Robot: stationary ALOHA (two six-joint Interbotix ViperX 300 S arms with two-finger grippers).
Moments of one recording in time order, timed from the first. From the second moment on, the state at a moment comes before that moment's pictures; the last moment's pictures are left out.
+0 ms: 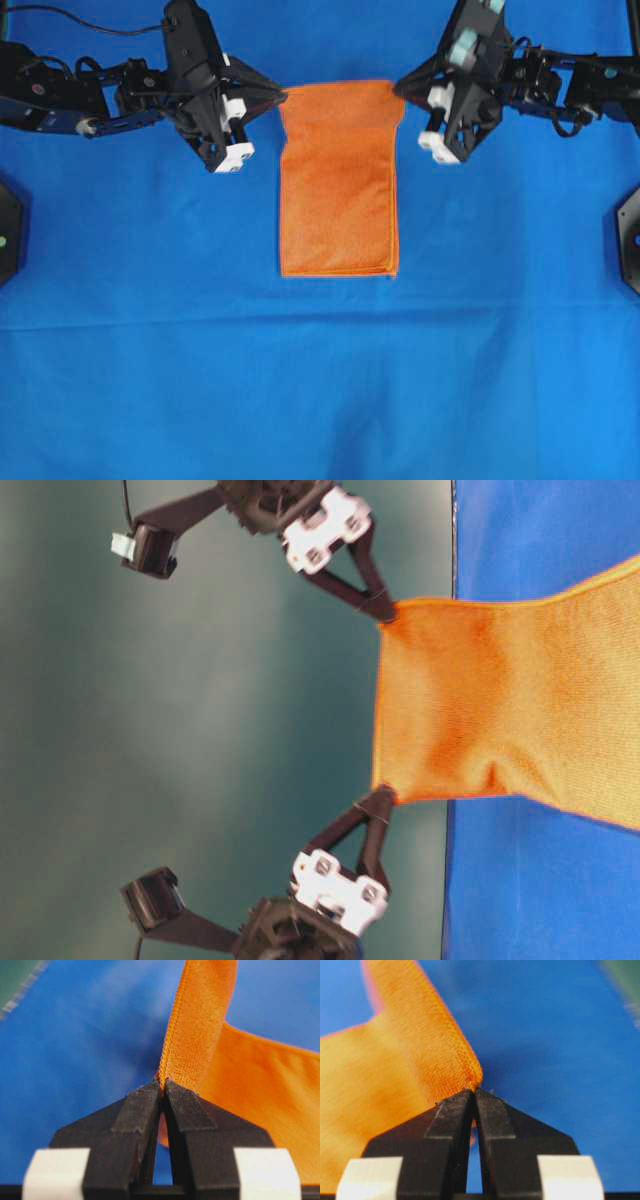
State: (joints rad) left arm 0.32 -0.05 0.82 -0.03 -0.29 0.04; right arm -0.39 -0.18 0.83 -0.10 0.00 0.10
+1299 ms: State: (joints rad) left arm -0.07 0.12 0.84 -0.03 -0.27 -0.06; right arm -0.04 -0.05 0.90 -0.06 -0.06 0.31
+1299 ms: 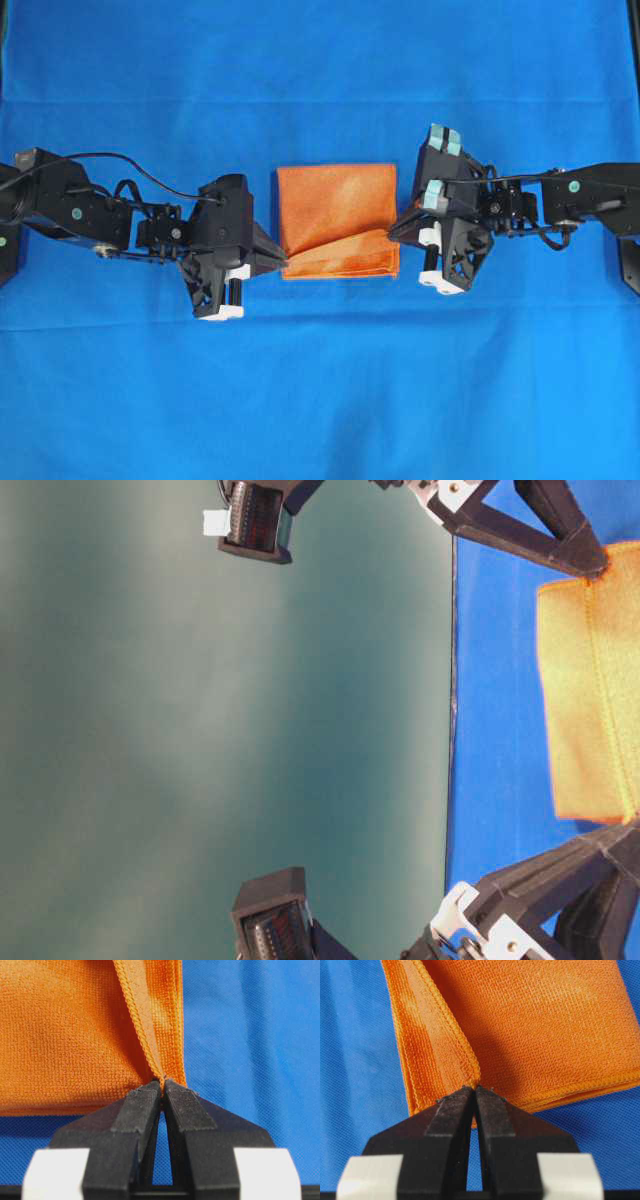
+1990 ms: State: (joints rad) left arm -0.08 0.04 0.84 -0.03 -0.18 -0.05; right arm 0.01 -0.11 0.89 -0.06 -0.02 0.31
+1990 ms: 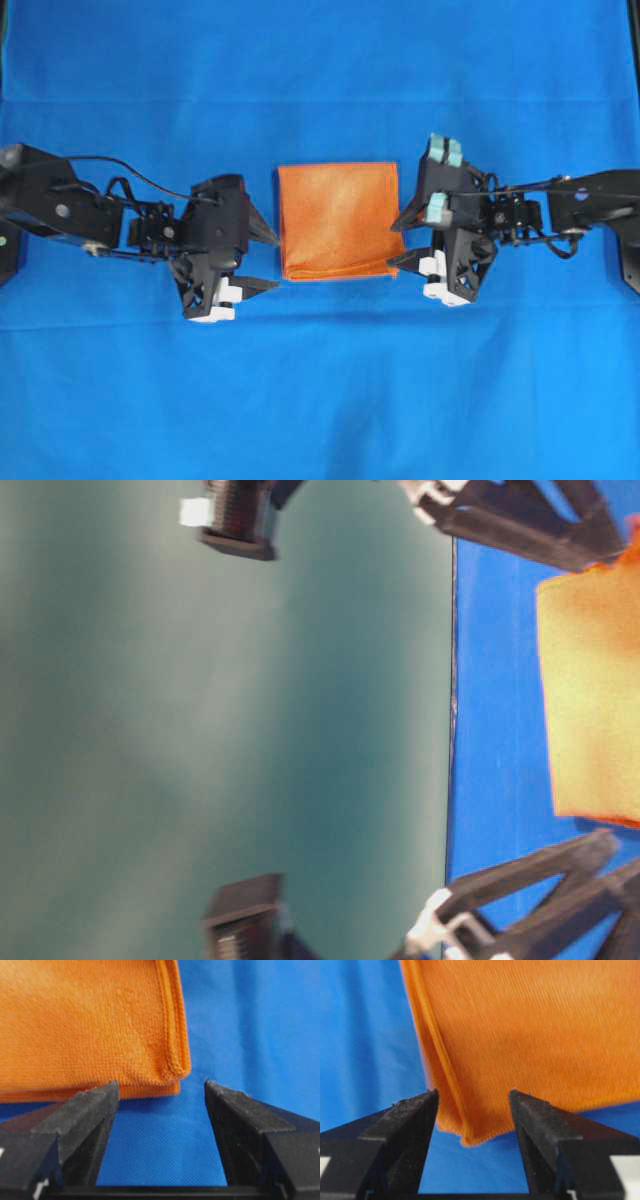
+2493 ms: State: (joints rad) left arm -0.08 -0.36 0.89 -0.03 -0.03 -0.05; right arm 0.02 -0.54 0.90 -0.17 0.08 0.30
